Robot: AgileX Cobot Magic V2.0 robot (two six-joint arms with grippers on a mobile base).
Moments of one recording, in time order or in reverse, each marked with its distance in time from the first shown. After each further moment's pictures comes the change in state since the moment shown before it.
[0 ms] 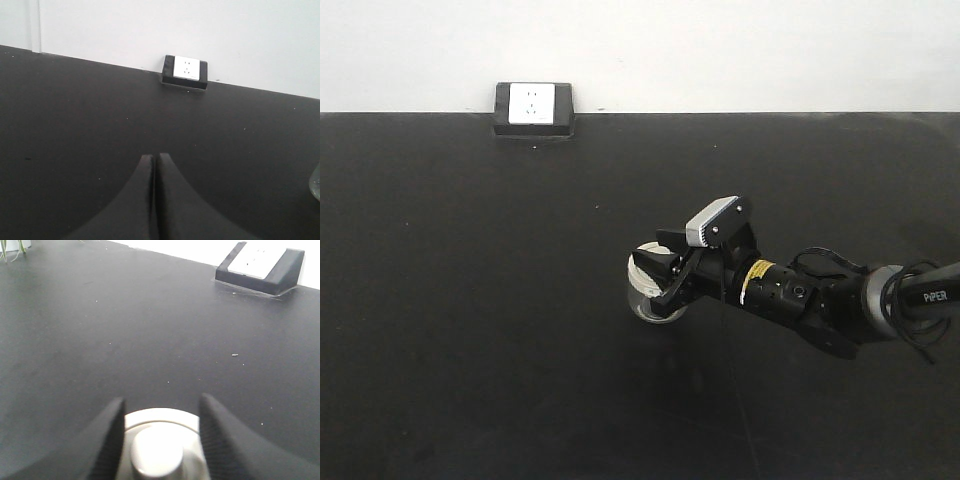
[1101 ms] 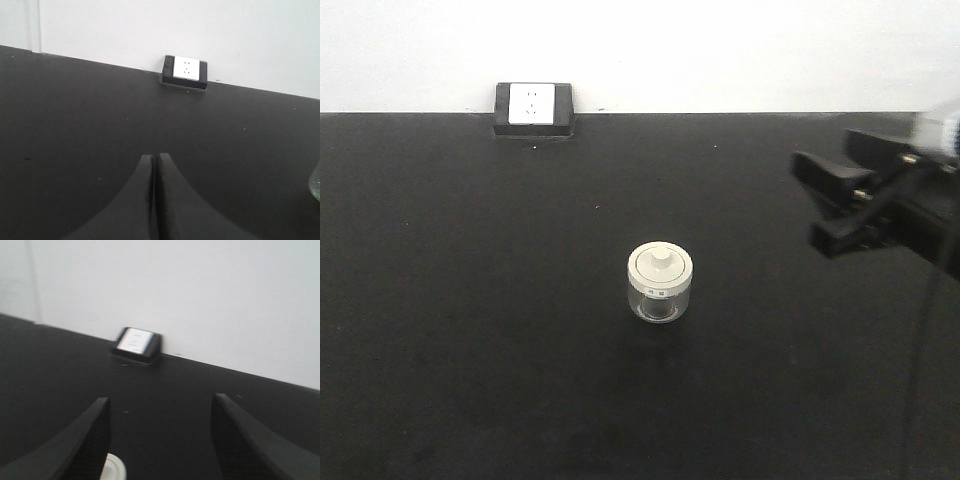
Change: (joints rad) left arm 0.000 0.000 0.000 0.000 0.000 0.000; right arm -0.181 -0.979 0.284 -0.212 0.527 0.447
